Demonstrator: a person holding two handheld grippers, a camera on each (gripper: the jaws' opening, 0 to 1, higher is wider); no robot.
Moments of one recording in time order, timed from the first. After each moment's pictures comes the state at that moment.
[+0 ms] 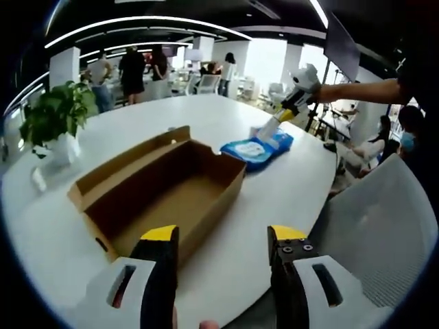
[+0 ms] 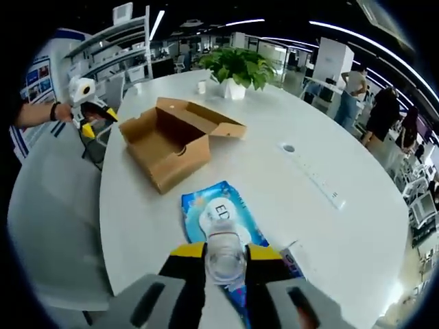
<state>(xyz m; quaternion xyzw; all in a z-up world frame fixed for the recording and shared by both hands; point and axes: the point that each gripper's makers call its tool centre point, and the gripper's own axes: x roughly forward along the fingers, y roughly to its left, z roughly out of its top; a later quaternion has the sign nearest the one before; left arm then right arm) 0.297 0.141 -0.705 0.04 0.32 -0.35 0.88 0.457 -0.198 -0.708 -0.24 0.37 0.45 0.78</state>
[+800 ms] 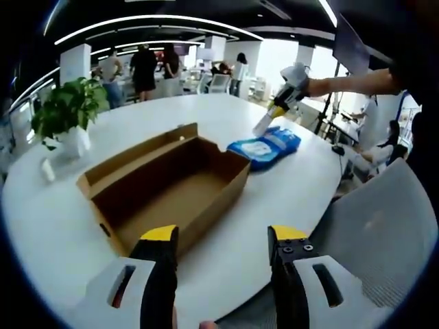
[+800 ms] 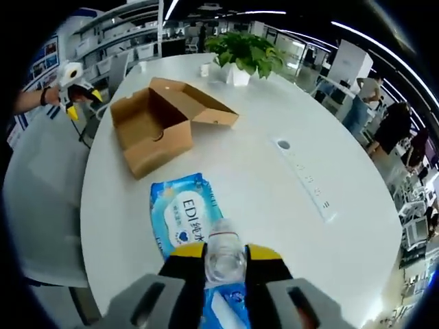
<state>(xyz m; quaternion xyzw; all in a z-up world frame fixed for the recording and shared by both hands) 0.289 0.144 -0.703 0.03 0.32 -0.31 0.89 0.513 -0.205 -0.725 -0.31 0.38 0.46 0.74</state>
